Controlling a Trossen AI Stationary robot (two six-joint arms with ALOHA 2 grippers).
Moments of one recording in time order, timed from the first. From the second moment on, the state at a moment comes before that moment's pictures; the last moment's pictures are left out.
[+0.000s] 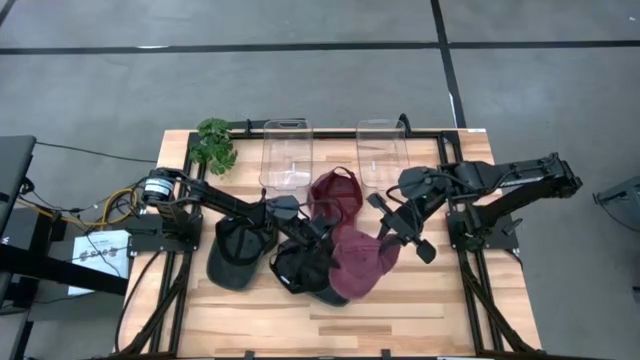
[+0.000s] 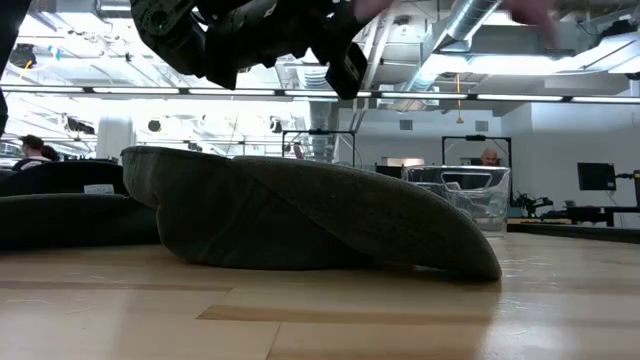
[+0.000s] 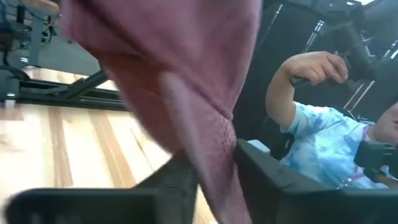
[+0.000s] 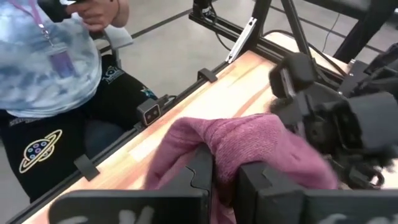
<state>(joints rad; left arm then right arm) -0.11 1.83 0.91 0.91 0.57 -0.34 0.18 1.24 1.29 -0.66 -0.46 -0.42</state>
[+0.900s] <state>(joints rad) -0.11 1.83 0.91 0.90 0.63 -0.34 0.22 1.23 1.29 -0.80 -0.32 -0.16</state>
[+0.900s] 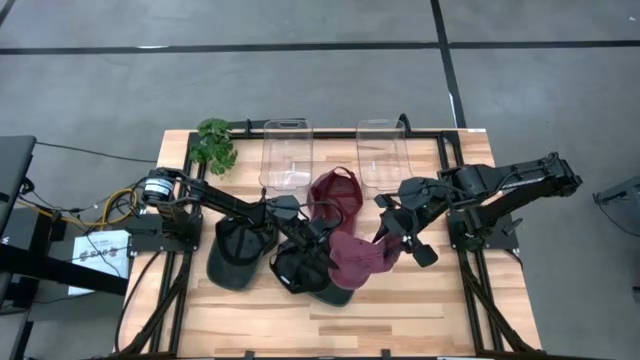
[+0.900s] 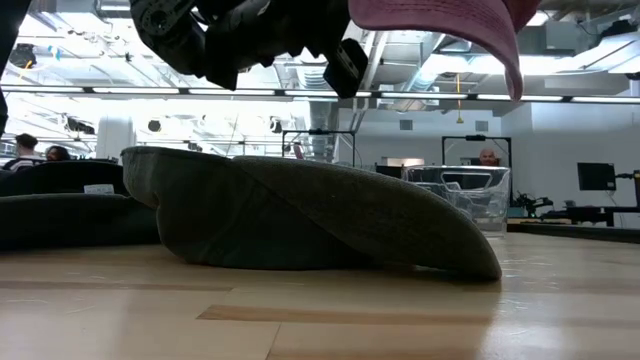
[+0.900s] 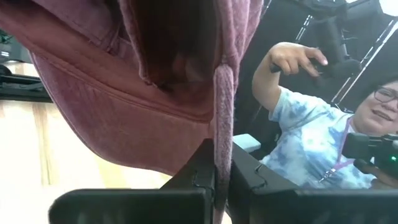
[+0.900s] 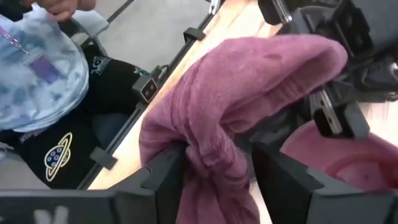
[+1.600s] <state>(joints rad) -0.14 1.71 0.91 0.75 0.66 -0.22 0.22 1.15 1.29 -0.83 -0.32 -0.16</state>
